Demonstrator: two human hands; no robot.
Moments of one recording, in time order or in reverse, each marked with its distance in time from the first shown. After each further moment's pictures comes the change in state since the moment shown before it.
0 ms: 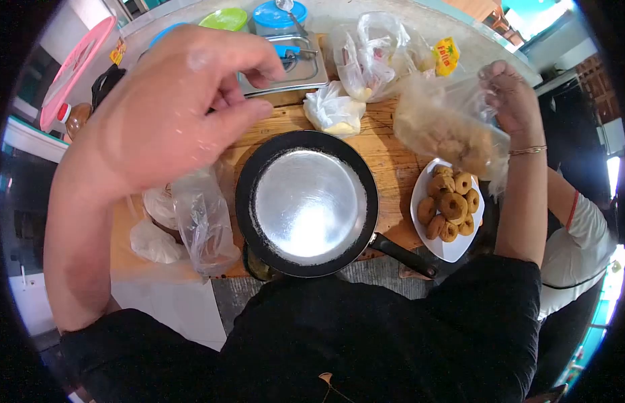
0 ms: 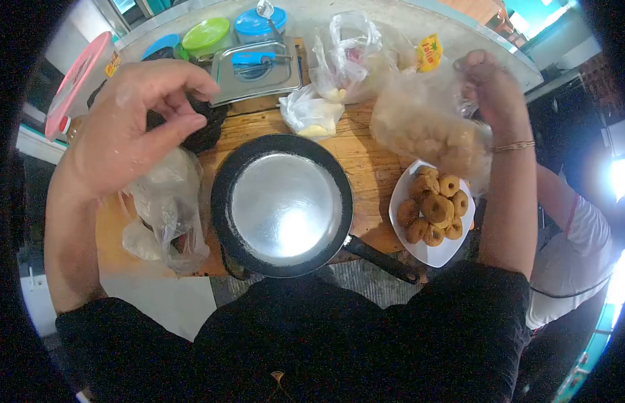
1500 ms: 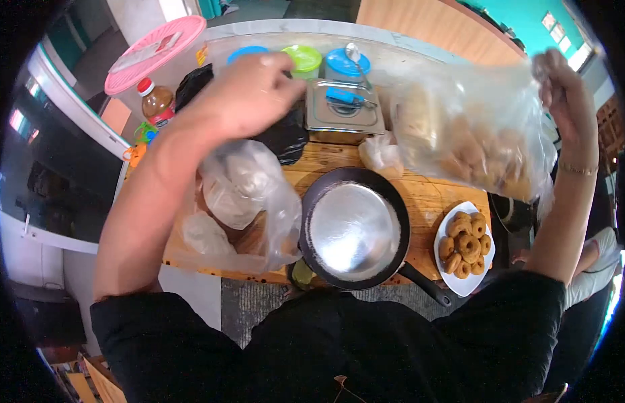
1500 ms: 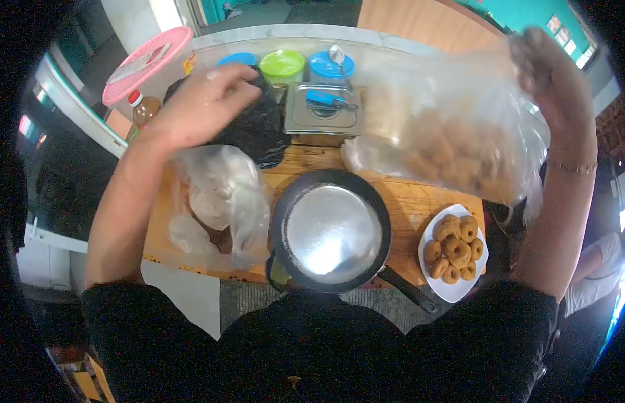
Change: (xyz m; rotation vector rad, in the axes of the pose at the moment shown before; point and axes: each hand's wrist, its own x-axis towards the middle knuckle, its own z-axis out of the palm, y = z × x) left_hand -0.031 -0.051 -0.029 0.115 0.206 -0.401; right_hand -0.016 -0.167 0.083 -0.088 -0.127 -0.362
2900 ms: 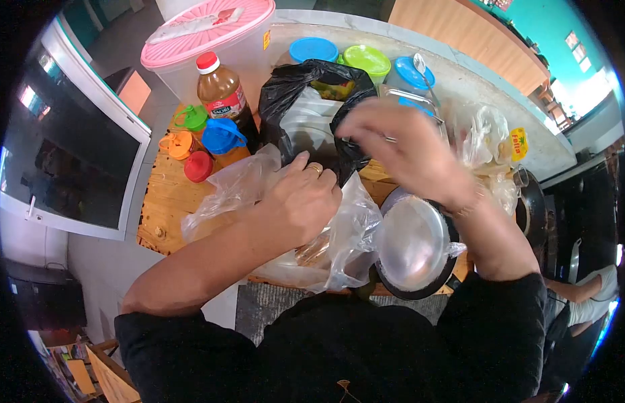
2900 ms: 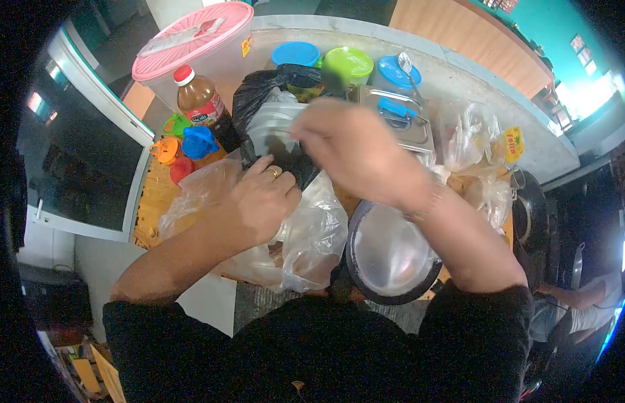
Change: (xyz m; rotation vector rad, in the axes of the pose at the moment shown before) left_hand -0.113 -0.095 0.061 0.269 -0.042 0.467; right_hand -0.038 0.072 0.338 -0.309 -0.568 -0.477
